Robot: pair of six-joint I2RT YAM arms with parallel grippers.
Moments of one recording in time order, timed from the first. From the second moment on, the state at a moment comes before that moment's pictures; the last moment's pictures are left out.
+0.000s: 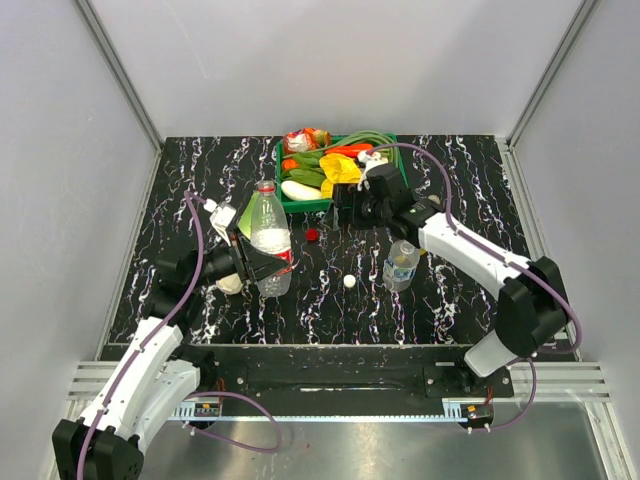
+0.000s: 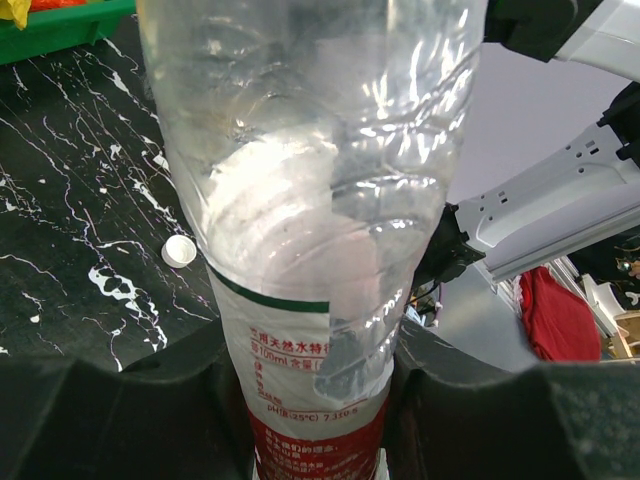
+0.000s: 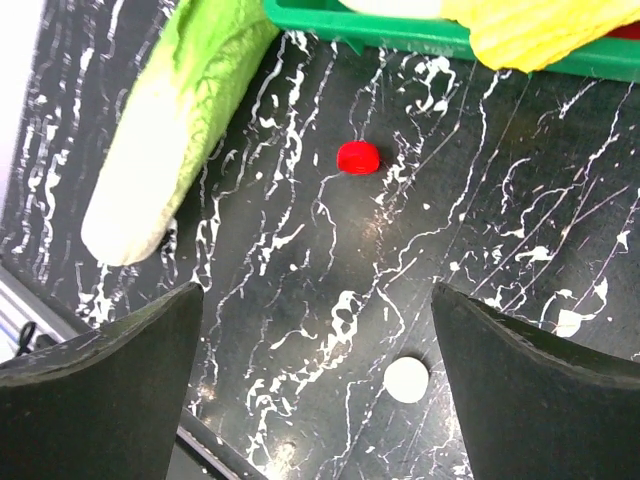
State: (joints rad) left arm -0.24 0.70 0.52 0.10 0.88 -0.64; right arm 0.61 1.58 1.22 -0.27 -0.14 0.48
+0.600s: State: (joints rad) left arm -0.24 0.72 0.52 0.13 0.92 -0.65; right arm 0.61 1.29 1.18 -0.07 -0.48 0.55
